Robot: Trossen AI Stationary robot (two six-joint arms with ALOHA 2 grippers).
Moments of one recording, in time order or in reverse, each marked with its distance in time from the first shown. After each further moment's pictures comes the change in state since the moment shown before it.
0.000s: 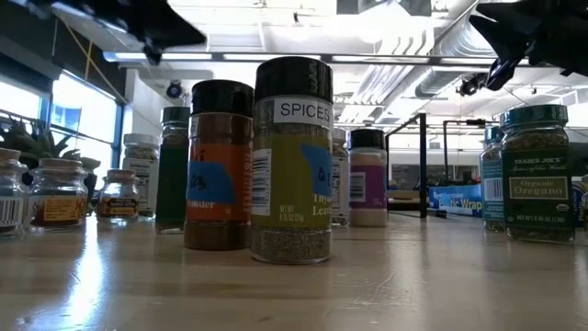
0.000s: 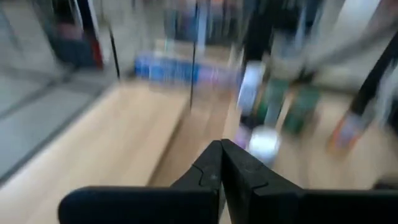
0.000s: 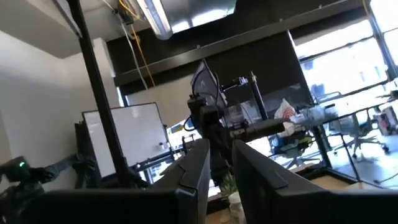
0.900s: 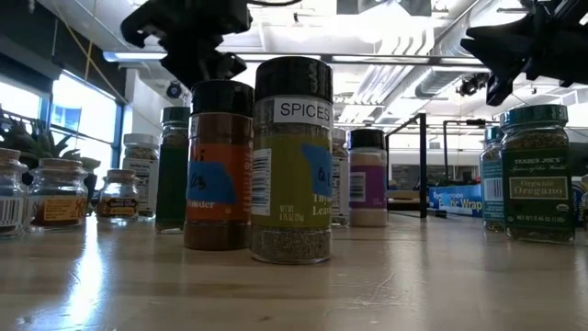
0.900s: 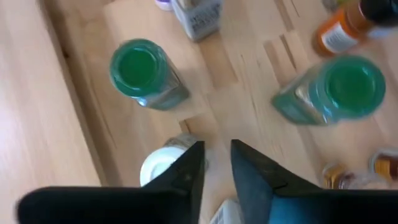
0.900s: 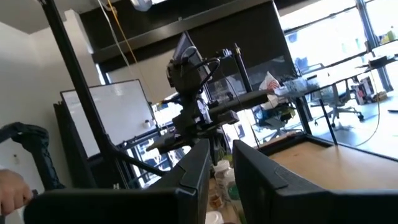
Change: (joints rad) left arm 0.052 0.637 0.548 -0.691 0.255 0.569; right arm 0.000 0.000 0.000 -0.139 0.033 0.002
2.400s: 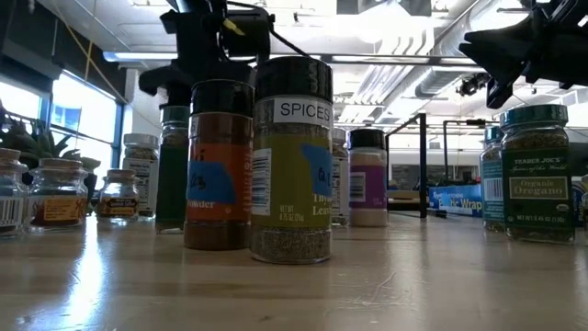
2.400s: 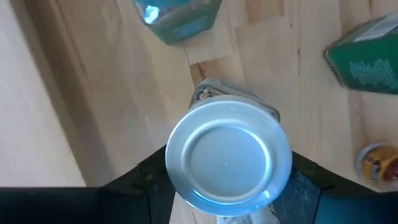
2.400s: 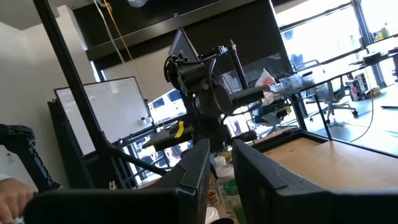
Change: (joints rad) left arm 0.104 0.204 0.035 -0.082 -0.009 -0.060; right arm 0.000 0.000 0.000 -0.016 0.013 0.000
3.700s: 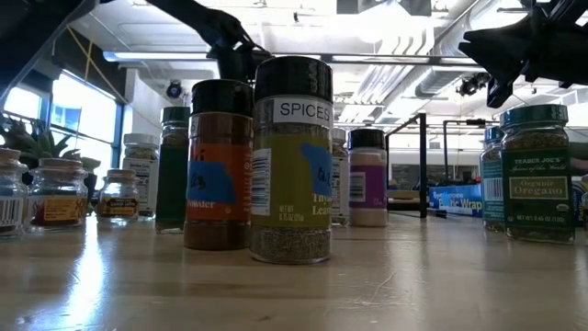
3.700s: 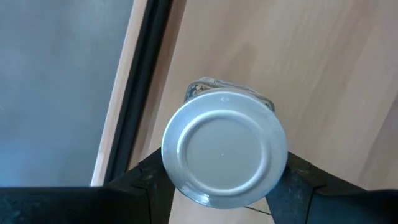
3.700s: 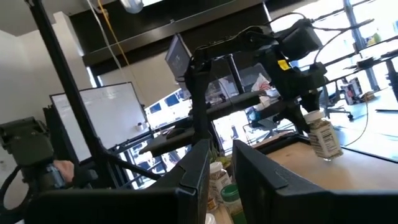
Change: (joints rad) left arm 0.537 0.299 0.557 -0.171 -0.081 0.028; right arm 0.000 0.000 0.000 0.016 0.026 0.001
